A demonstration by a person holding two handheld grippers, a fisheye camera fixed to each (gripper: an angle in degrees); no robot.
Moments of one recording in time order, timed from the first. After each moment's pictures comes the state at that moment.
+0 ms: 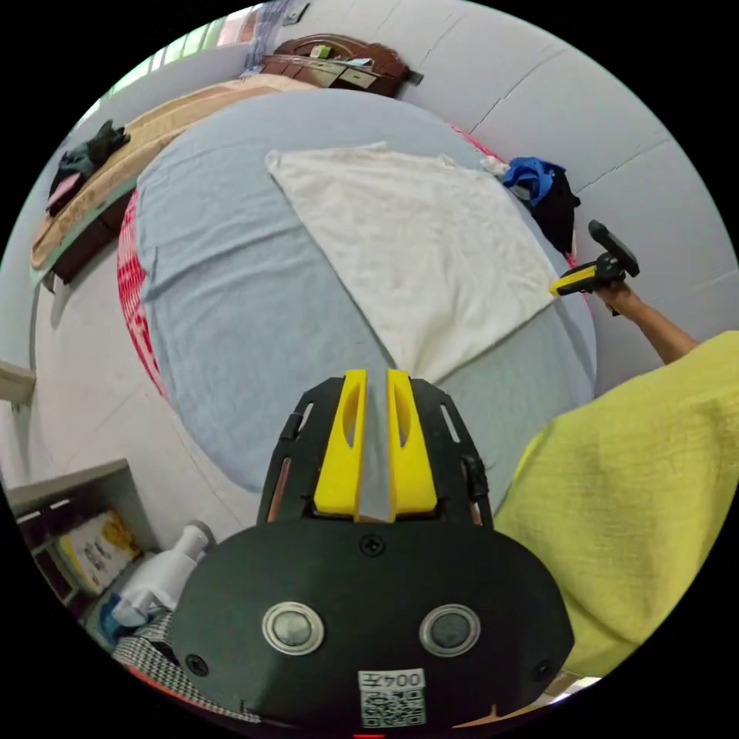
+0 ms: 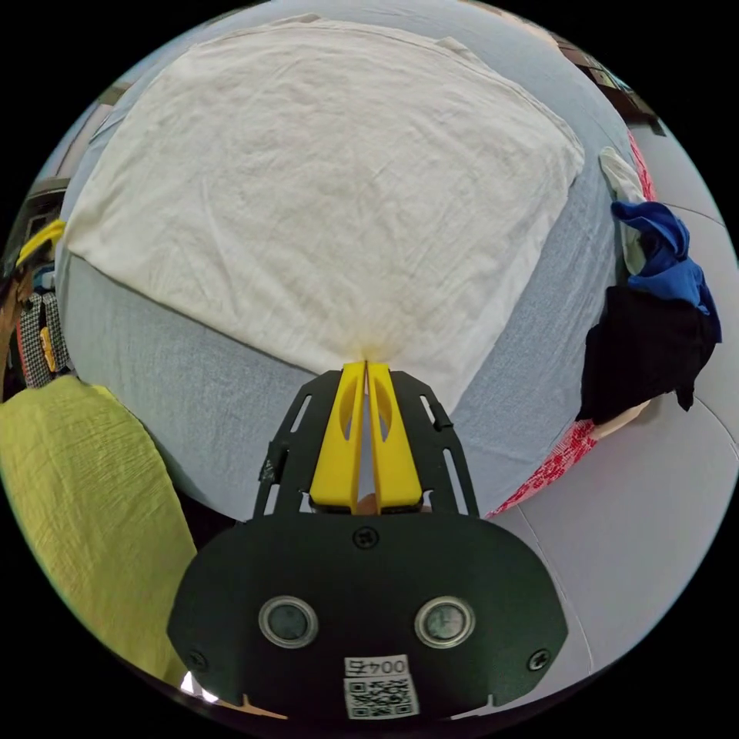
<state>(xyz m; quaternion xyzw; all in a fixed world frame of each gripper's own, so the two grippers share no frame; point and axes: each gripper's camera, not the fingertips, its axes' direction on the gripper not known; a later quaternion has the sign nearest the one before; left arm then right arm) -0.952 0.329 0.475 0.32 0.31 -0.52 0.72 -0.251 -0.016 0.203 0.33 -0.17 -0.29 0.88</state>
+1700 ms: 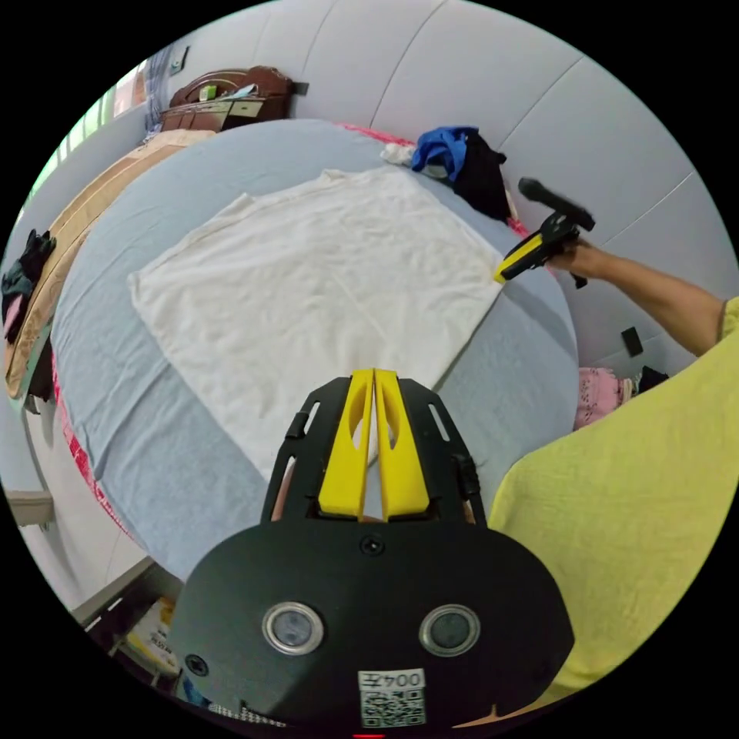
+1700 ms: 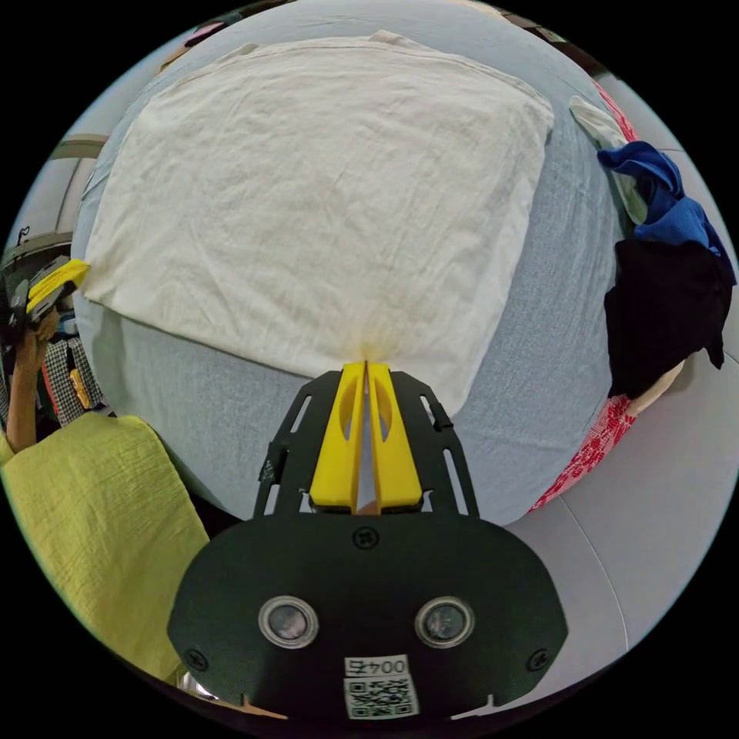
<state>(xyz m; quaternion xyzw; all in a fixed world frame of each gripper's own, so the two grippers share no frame) -0.996 0.143 0.427 0.35 0.25 -0.40 0.81 -0.148 -0.014 0.196 0.31 -0.26 -0.26 0.87</state>
